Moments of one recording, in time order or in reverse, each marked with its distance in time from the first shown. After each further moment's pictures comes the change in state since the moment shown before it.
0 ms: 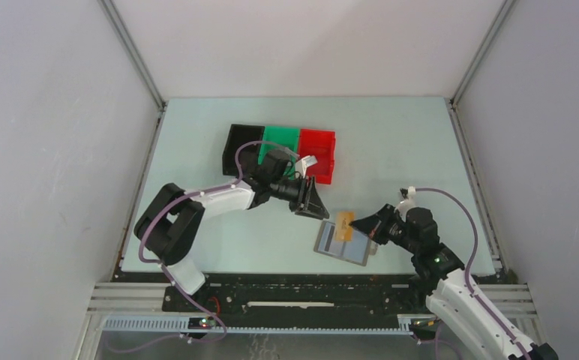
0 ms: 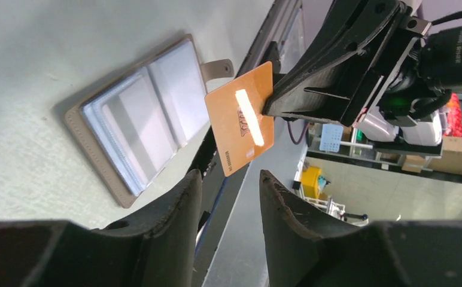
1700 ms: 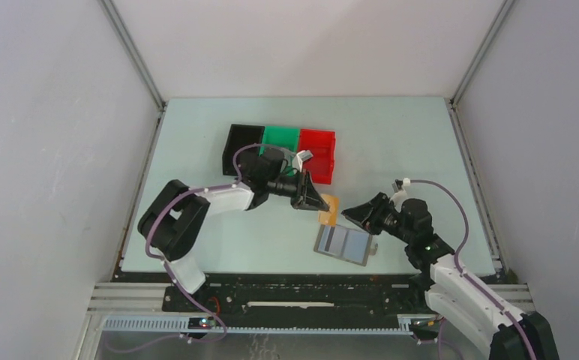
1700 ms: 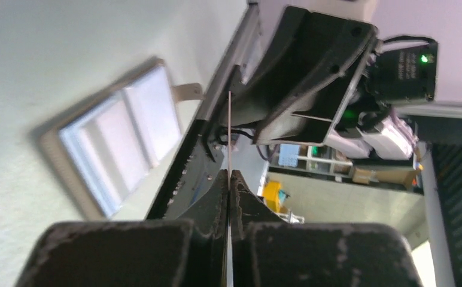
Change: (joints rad) left arm 0.021 0.039 -0.070 0.370 0.072 -0.288; right arm -0.007 0.251 0.008 0.351 -0.074 0.082
